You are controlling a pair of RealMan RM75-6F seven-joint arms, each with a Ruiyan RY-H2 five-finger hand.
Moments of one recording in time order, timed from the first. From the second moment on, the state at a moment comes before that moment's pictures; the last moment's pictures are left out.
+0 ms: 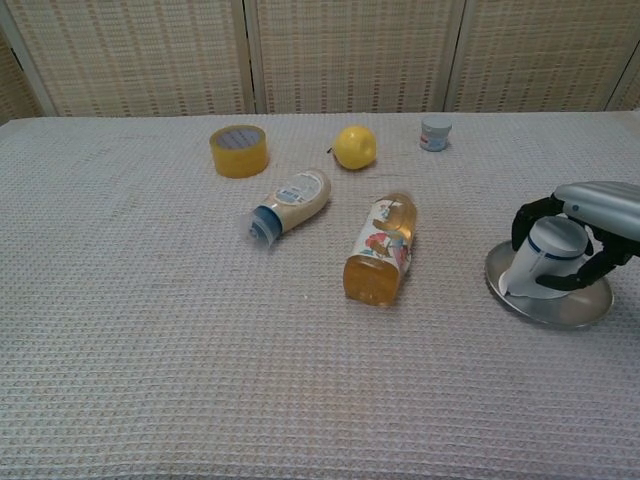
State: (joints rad) left arm -0.06 -1.10 0.11 -1.55 1.84 1.63 -0.03; right arm 0.54 -1.49 0.00 -1.16 -1.50 1.00 0.17
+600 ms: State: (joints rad) left arm -0.06 -1.10 0.11 -1.55 1.84 1.64 -0.03; right arm 0.55 -1.51 0.02 -1.09 -1.47 0.99 0.14
